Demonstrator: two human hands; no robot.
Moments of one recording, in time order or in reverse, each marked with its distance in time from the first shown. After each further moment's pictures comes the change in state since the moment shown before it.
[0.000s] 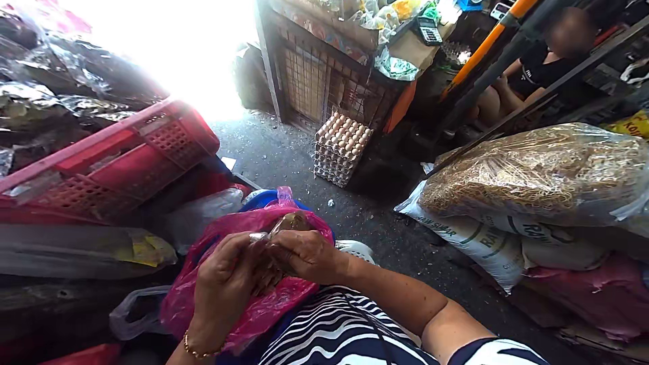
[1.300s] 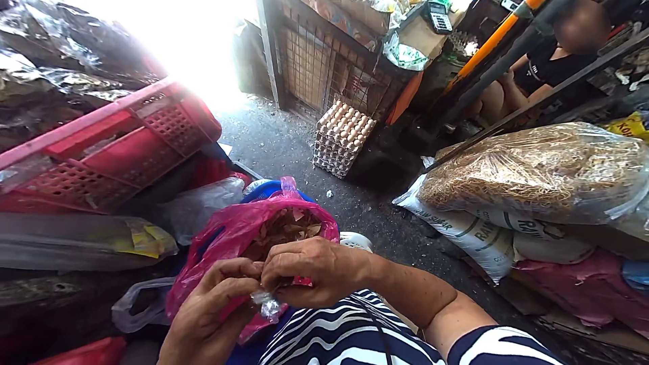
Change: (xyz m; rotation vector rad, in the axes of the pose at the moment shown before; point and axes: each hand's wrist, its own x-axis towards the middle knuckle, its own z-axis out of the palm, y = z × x) left_hand -0.032 0.008 -0.047 -0.208 -0.249 0.058; right_hand 0.021 -0.034 -0.004 0.145 -0.241 -0.217
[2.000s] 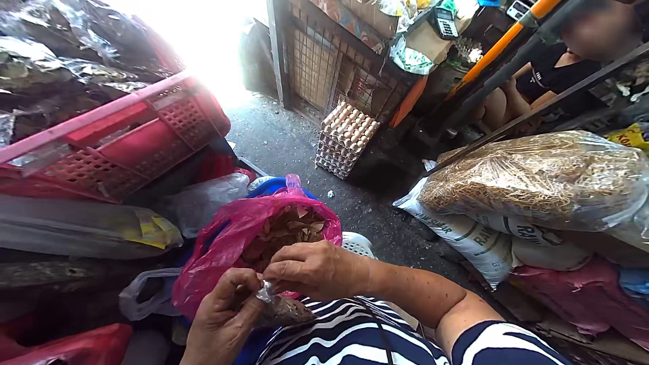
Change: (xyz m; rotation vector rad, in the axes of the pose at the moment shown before) left_hand -0.023 -0.001 0.023 -0.216 0.199 -0.198; right_hand -0.013 0.003 0.021 -0.302 -0.012 0.039
